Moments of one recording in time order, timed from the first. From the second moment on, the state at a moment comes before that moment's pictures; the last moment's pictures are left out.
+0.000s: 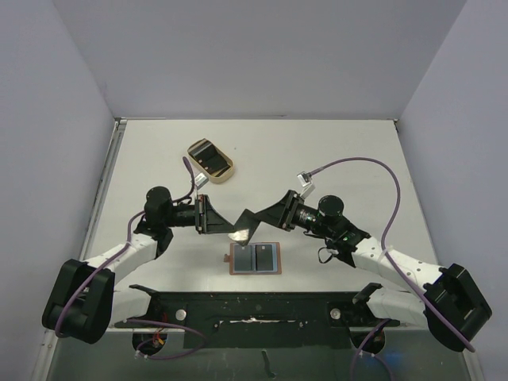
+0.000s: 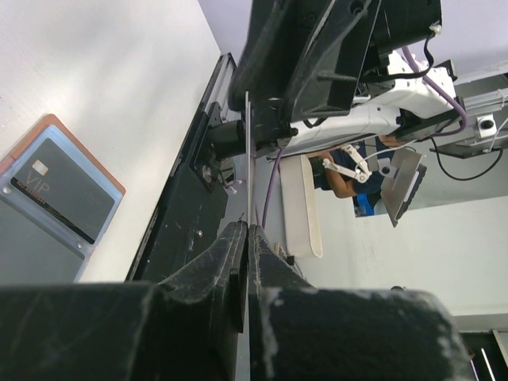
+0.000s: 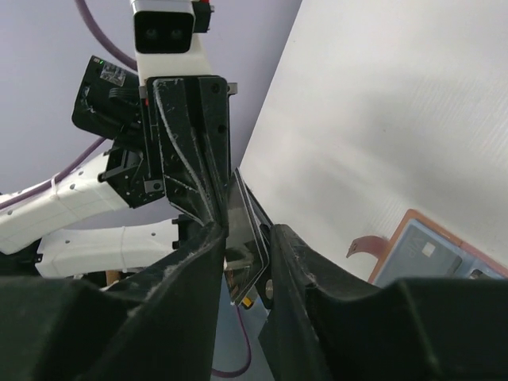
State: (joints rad) left arm -0.32 1.21 0.43 0.66 1.16 -1.12; right arm 0.67 1.10 0.50 0.47 -0.41 1.04
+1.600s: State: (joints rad) left arm -0.30 1.22 0.42 0.59 1.17 -1.04; right arm 0.64 1.10 0.46 0.55 -0.48 1.09
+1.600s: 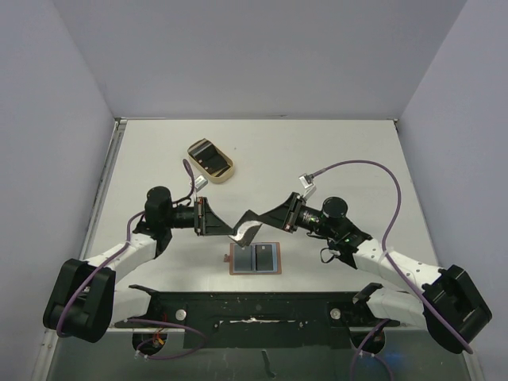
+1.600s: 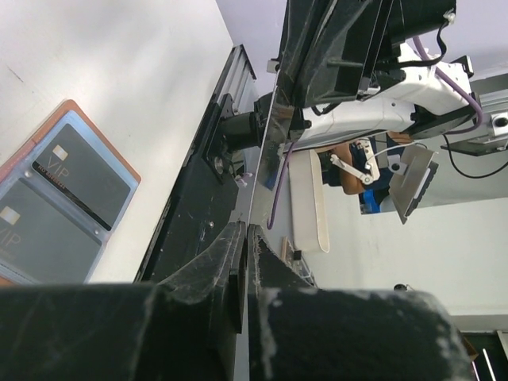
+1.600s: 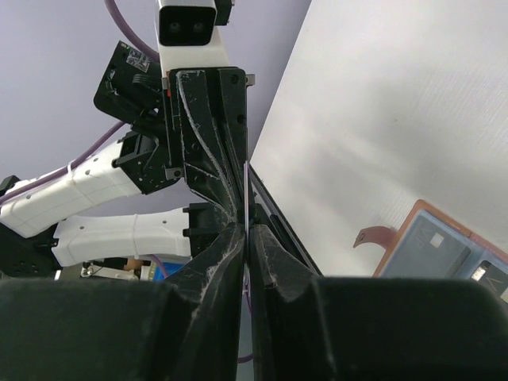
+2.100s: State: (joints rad) left arm -0.30 1.22 0.42 0.55 1.19 -1.00; right arm 0.58 1.02 0.46 0.43 -0.49 1.05
